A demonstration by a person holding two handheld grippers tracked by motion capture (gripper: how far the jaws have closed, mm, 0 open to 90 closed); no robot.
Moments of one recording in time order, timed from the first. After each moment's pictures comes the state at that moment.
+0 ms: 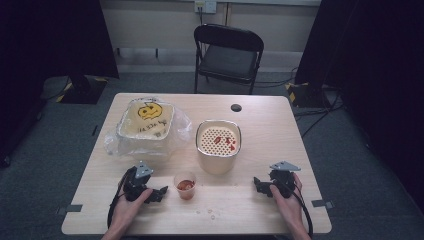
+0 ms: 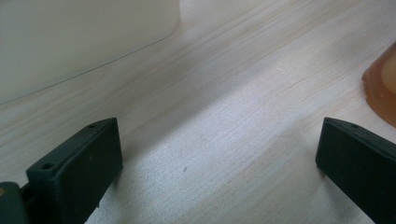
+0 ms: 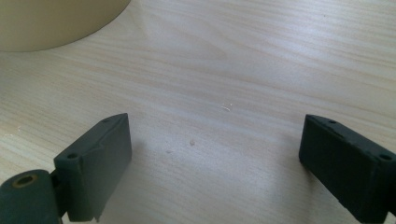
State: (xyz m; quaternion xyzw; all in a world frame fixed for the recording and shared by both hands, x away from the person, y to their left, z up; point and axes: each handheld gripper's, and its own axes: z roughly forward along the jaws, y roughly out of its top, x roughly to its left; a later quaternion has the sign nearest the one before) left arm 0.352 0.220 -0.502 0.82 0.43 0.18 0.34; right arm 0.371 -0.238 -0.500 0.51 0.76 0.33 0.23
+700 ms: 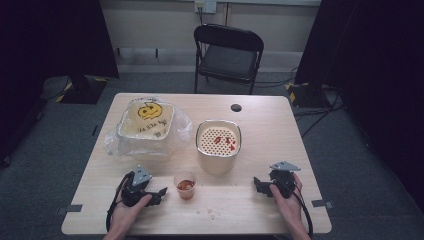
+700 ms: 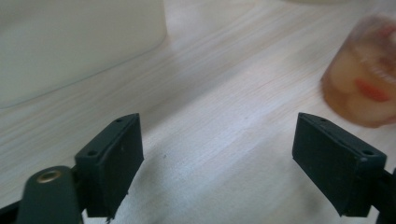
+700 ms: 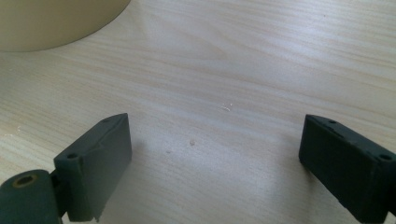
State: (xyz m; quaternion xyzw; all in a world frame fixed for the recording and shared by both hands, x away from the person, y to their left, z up) left arm 0.328 0.218 -0.492 0.81 0.42 0.20 0.37; right arm 0.371 -0.238 -0.500 0.51 0.76 0.33 0.23
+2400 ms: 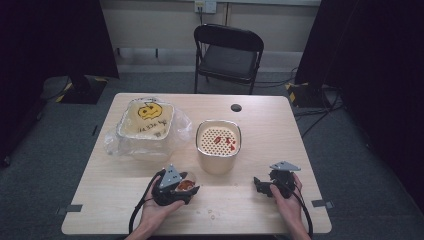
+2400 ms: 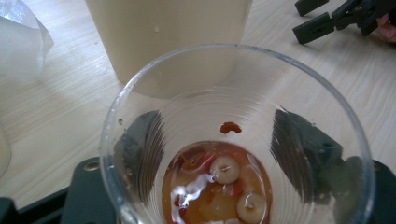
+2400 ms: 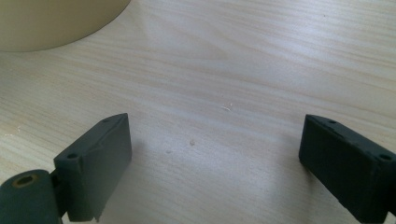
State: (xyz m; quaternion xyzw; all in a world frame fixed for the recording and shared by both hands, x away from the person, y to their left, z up) left arm 0.332 0.135 -0.473 0.82 0.31 0.16 0.46; right arm 0.371 -0.238 -0.500 0.51 0.76 0.33 0.23
